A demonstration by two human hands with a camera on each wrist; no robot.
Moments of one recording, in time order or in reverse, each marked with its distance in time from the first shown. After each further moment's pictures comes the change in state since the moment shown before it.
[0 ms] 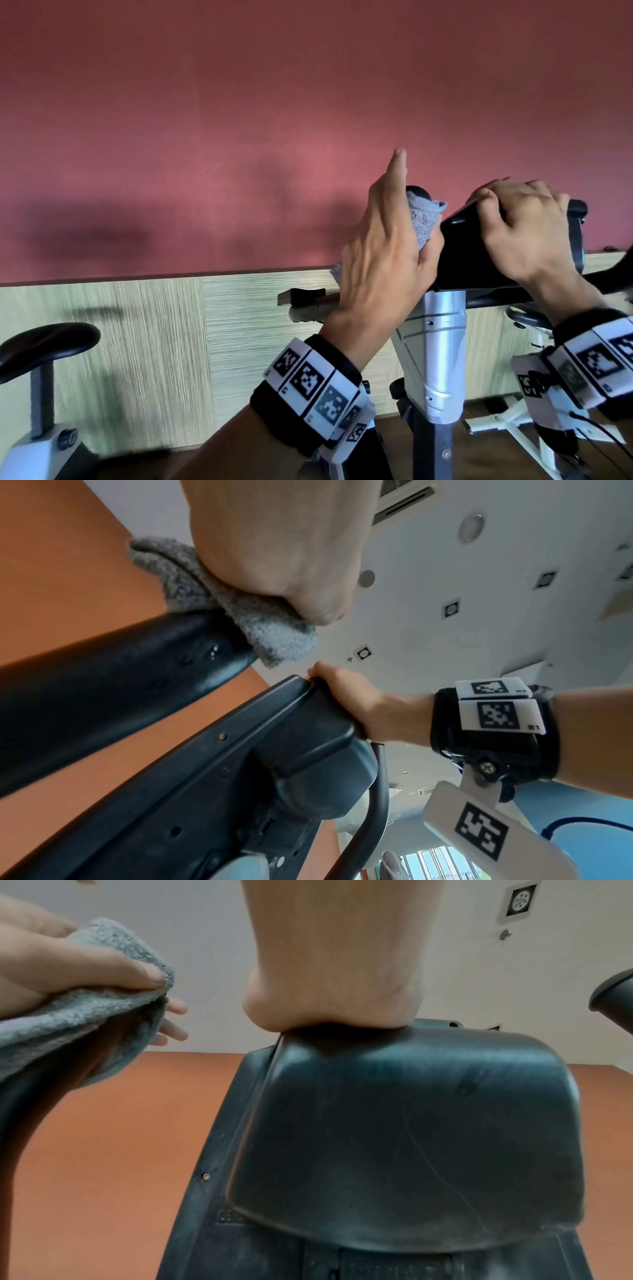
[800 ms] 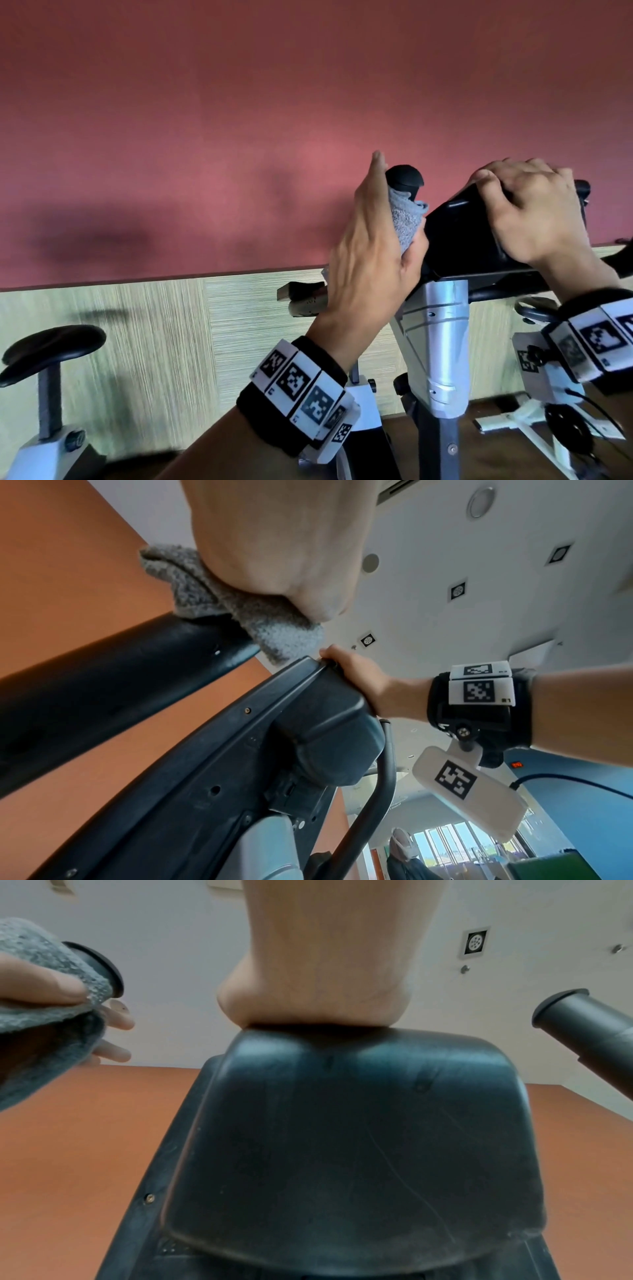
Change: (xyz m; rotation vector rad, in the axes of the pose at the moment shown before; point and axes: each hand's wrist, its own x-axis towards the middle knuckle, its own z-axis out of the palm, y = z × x) left_hand -0.019 -0.008 0.005 0.004 0.013 0.008; right_hand 0.002 0.016 -0.002 0.000 -0.018 -0.089
